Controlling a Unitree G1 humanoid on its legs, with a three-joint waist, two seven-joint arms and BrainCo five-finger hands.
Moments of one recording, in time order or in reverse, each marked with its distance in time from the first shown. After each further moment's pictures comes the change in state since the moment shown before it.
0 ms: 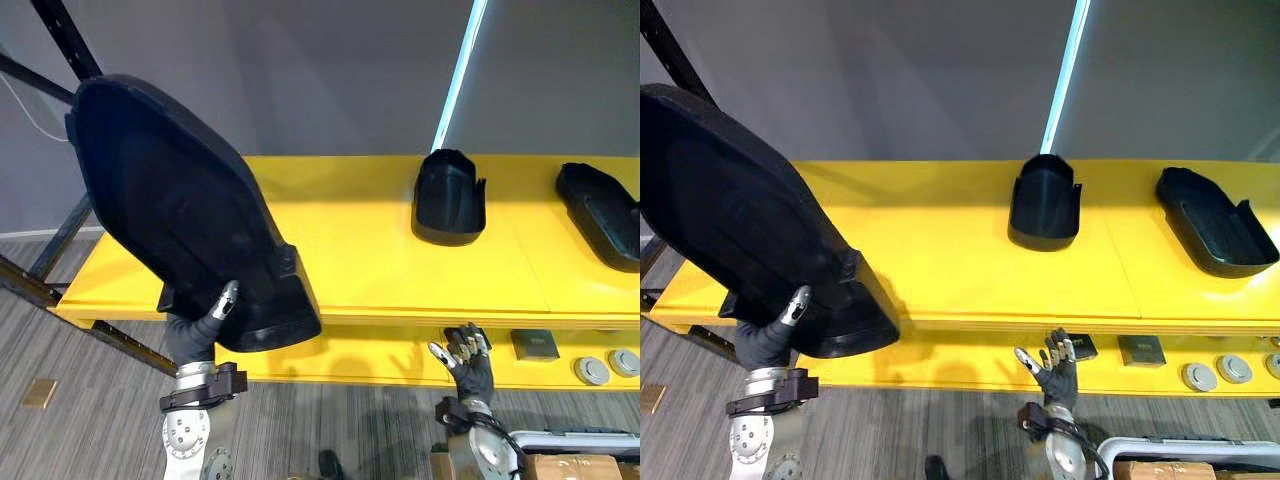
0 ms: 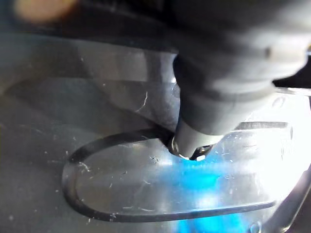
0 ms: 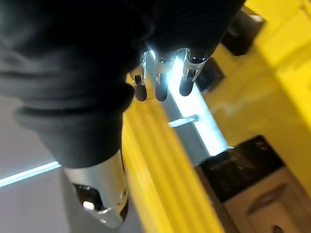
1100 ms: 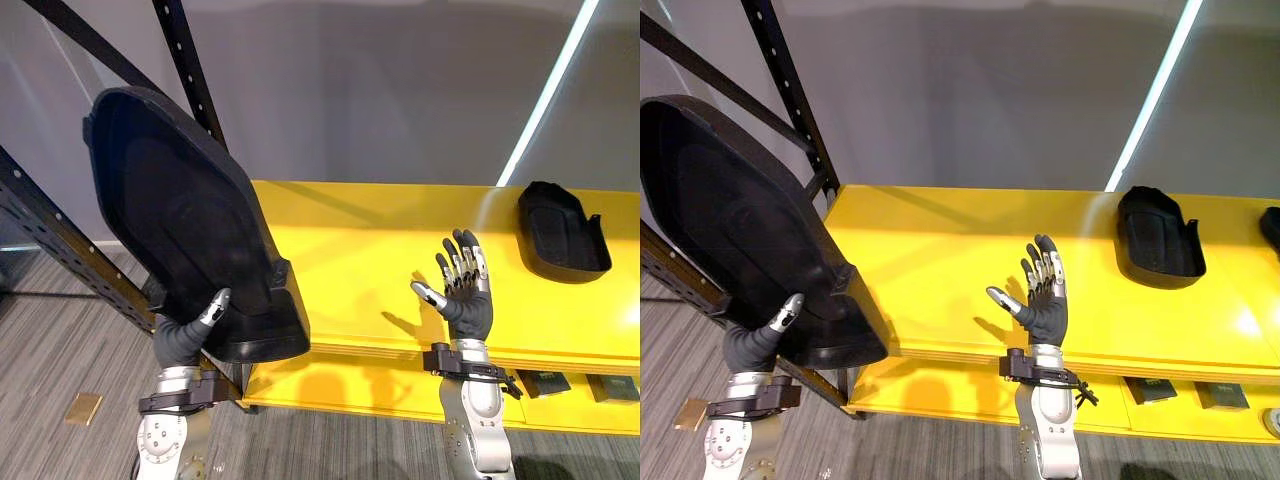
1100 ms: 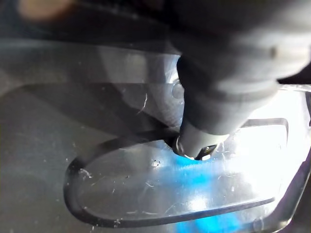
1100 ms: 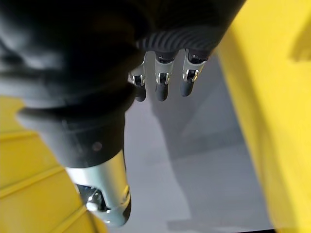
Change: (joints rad) left arm 0.080 0.180 0.122 0.012 -0.068 0.016 -0.034; right arm -0.312 -0.013 0.116 -0.100 -0.082 -0.101 0.068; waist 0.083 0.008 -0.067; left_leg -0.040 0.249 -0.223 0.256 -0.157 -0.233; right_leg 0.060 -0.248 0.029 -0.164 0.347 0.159
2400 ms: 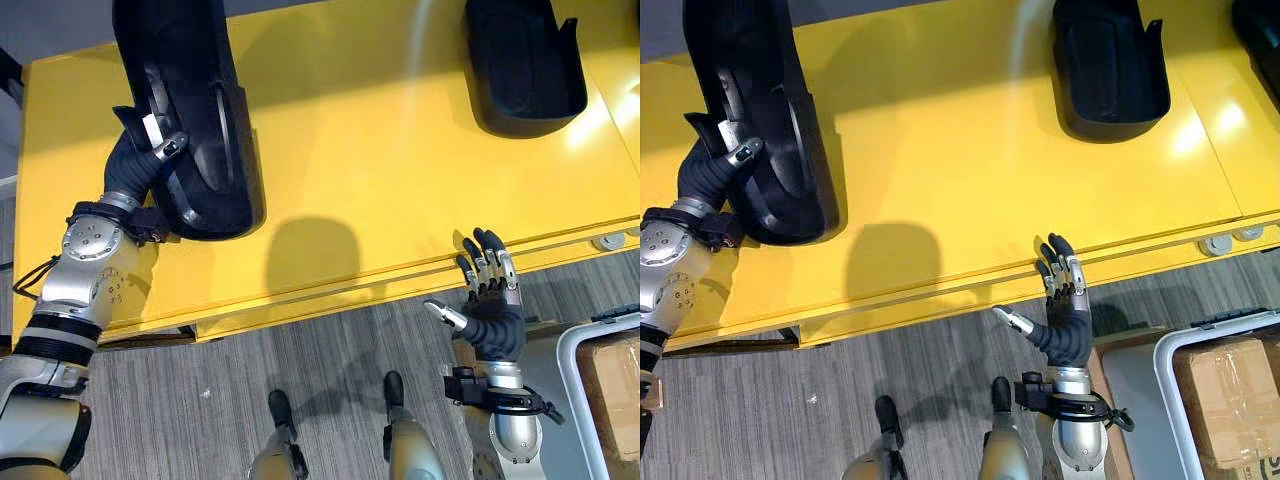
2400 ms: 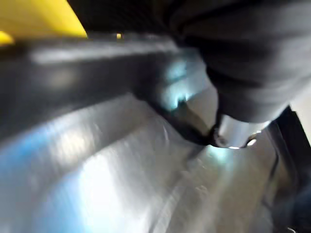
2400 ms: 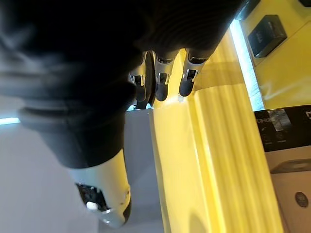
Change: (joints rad) left arm -0.924 0.740 -0.297 0.711 -0.359 0.217 -0.005; right arm 0.216 -0.096 0.032 -0.268 -0.074 0.018 -0.011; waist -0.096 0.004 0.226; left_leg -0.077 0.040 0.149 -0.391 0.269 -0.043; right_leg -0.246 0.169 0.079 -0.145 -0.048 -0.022
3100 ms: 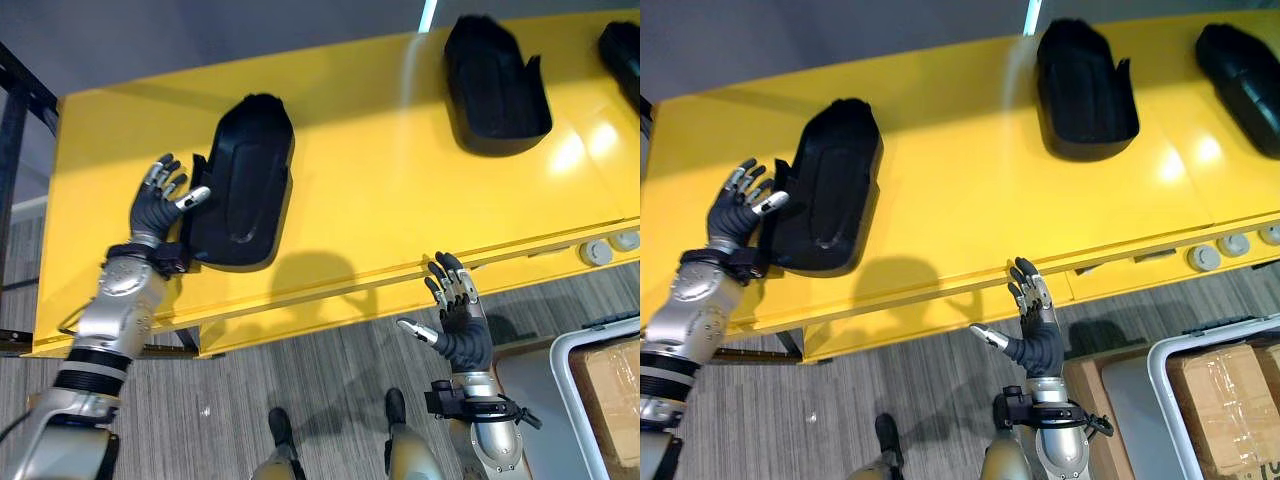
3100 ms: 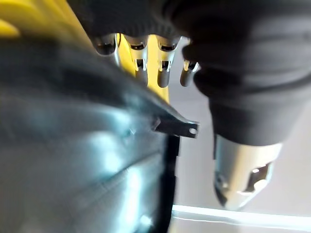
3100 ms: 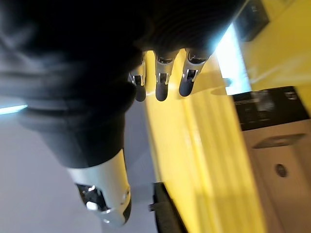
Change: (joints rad) left arm 0.162 -0.298 0.134 -0.087 0.044 0.069 0.156; right arm 0.048 -0.034 0.097 0.046 -0.018 0.048 0.004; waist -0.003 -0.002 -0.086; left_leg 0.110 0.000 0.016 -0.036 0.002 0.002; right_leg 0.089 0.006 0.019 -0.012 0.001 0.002
